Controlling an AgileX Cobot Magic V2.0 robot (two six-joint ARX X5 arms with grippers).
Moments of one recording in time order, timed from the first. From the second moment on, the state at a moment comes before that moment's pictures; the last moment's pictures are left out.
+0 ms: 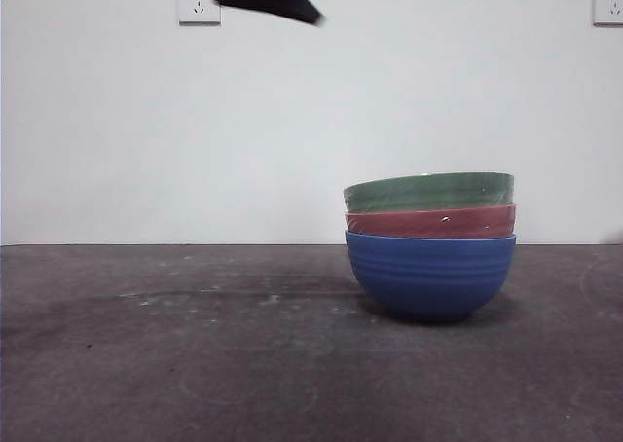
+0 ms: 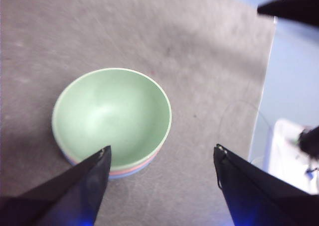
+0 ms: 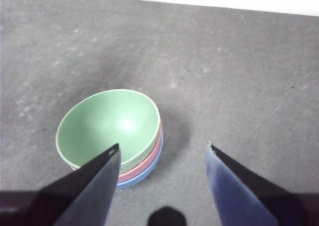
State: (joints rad) left arm -0.62 1.59 1.58 -0.73 0.50 0.20; right arm 0.10 0.81 0.97 -0.66 -0.23 -0.09
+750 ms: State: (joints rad) left arm -0.78 1.99 1.71 -0.77 0.34 0.44; right arm 0.10 0.81 0.97 -0.67 -0.23 -0.08
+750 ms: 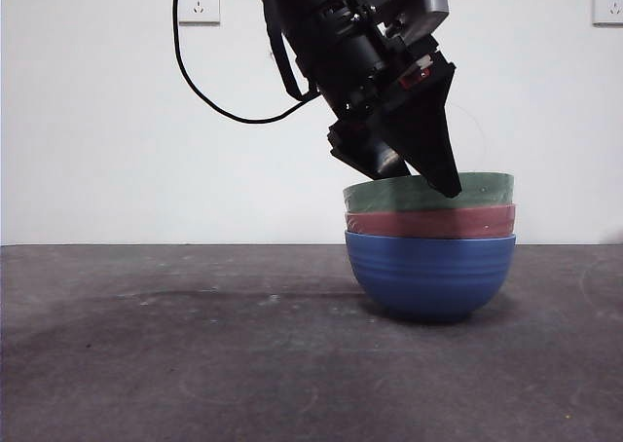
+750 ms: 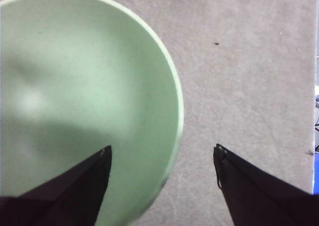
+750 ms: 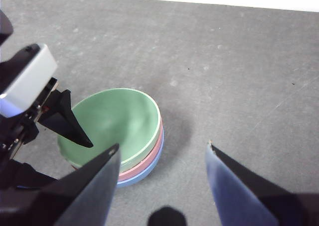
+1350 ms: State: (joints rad) left arm -0.79 1.99 1.72 -0.75 0.34 0.52; right arm 0.10 0.81 0.97 -0.67 -0.23 -0.07
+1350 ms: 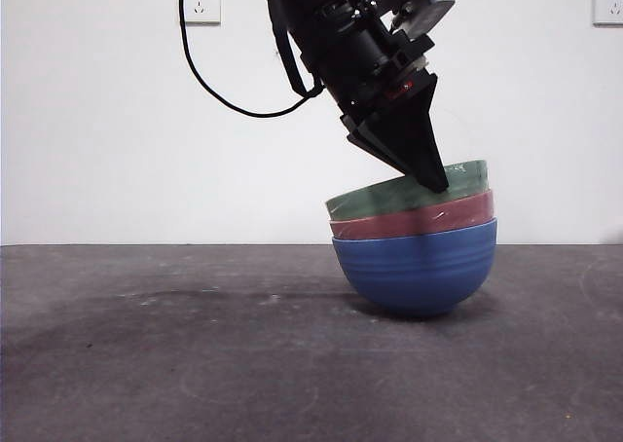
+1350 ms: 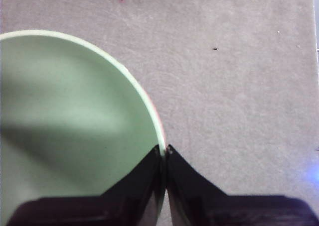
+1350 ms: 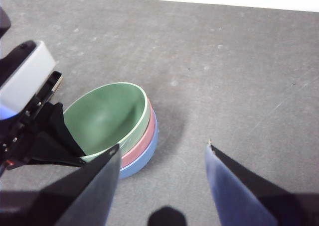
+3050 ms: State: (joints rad) left arm -0.56 1.62 1.14 -0.61 0.04 0.26; right arm 0.11 0.90 0.97 -0.67 -0.28 0.00
